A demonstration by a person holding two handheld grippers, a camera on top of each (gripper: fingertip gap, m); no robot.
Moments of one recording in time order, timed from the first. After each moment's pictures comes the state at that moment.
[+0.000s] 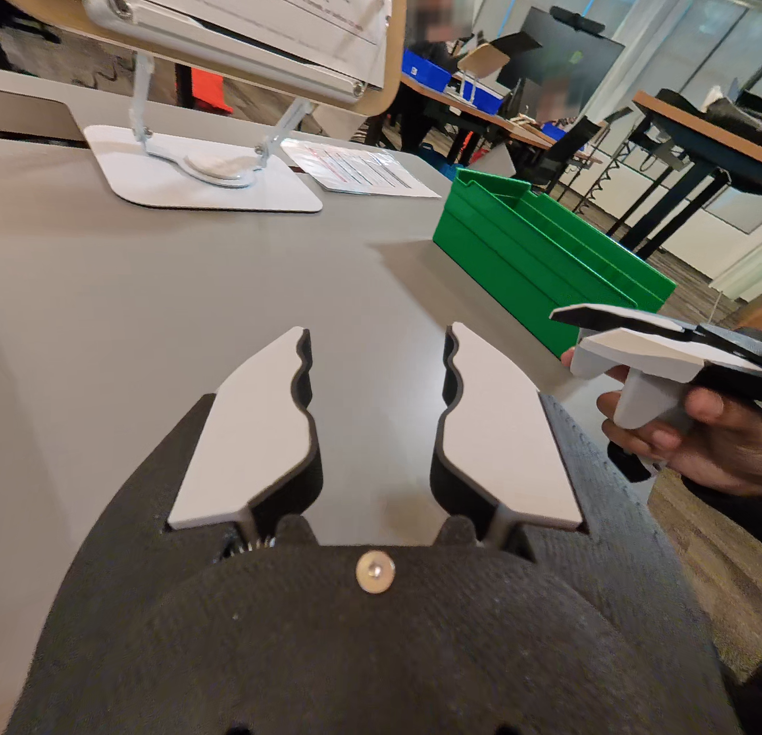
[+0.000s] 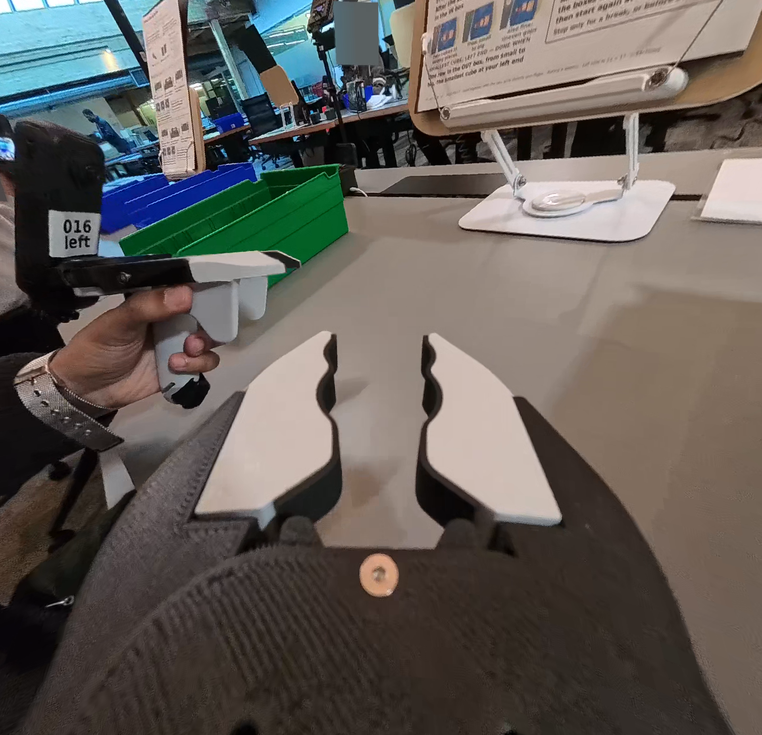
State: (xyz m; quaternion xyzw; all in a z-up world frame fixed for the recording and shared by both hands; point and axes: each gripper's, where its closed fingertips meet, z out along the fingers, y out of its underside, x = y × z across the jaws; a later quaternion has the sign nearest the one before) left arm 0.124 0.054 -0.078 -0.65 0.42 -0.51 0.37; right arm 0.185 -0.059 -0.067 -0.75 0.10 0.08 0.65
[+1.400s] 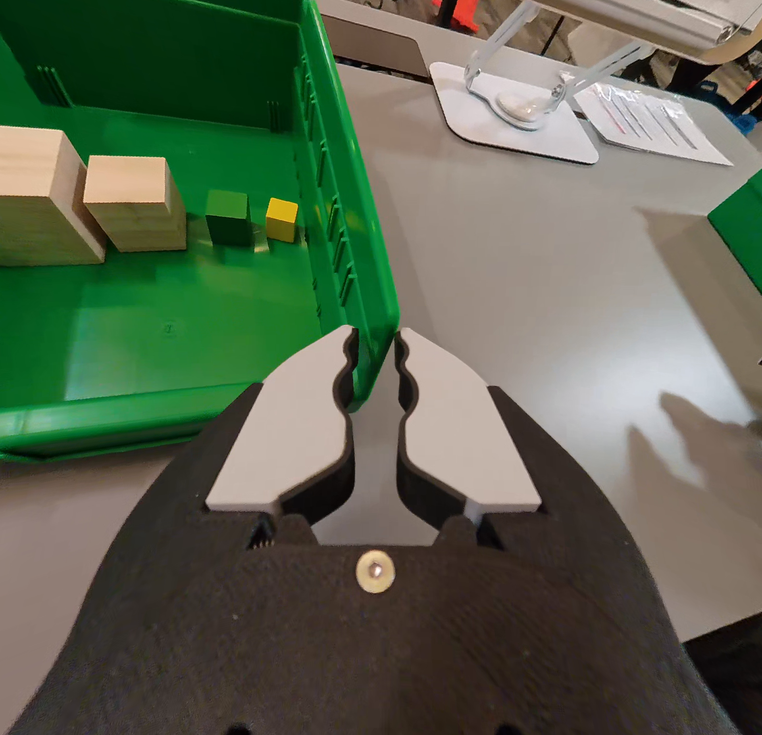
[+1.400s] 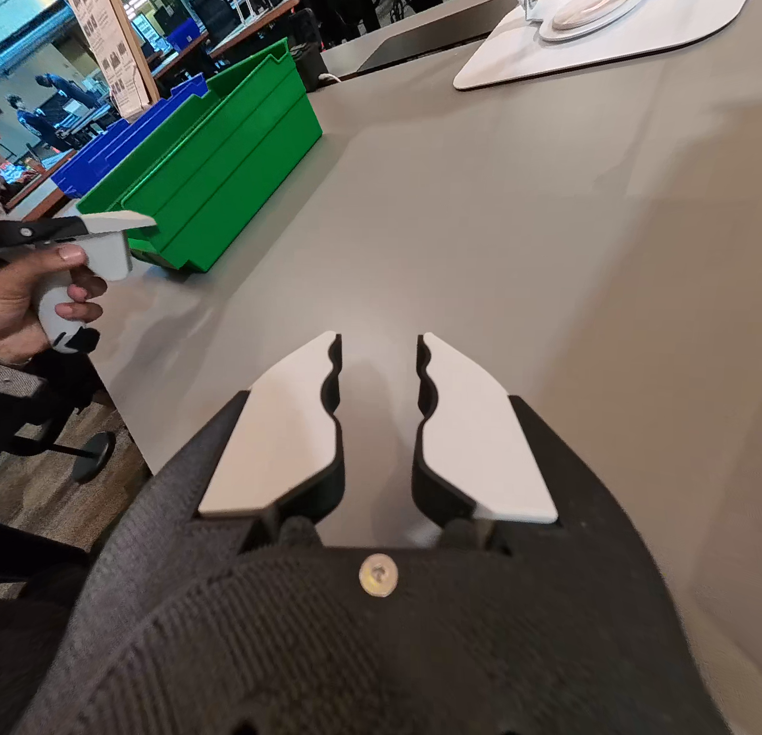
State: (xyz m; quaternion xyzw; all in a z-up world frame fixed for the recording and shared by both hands) left arm -0.027 0.177 -0.102 -0.80 0.32 -0.31 0.39; right arm 0.185 -0.050 -0.125 -0.81 0.17 0.15 0.54
